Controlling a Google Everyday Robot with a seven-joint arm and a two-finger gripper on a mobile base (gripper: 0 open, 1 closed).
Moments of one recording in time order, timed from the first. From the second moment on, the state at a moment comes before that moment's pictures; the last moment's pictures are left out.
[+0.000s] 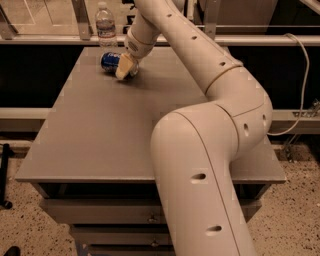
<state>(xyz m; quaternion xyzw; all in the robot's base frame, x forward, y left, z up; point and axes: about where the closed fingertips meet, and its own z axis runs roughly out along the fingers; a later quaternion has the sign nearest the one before) 0.805 0.081 0.849 -0.48 0.83 0.11 0.25</state>
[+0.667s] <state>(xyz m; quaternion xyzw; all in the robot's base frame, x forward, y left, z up) 0.801 0.074 0.857 -0.48 0.83 0.12 0.26</state>
